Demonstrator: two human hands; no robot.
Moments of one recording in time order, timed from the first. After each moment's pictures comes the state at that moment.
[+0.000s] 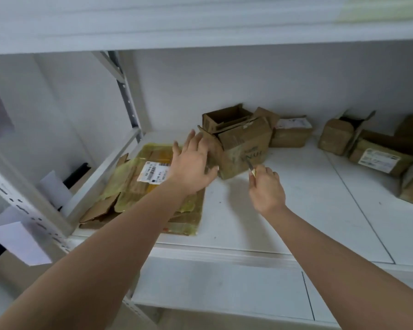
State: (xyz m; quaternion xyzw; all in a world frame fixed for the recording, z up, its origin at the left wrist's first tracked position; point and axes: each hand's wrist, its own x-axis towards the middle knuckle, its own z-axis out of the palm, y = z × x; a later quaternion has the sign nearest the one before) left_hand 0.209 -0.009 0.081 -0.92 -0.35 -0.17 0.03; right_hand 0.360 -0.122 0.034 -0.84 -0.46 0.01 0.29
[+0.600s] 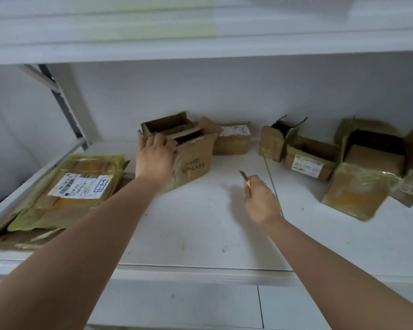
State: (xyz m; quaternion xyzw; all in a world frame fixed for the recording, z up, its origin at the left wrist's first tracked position) left_hand 0.343 -0.037 0.085 -0.87 -0.41 -0.23 0.17; right_hand 0.519 -0.209 0.022 -0.84 -0.45 0.05 0.30
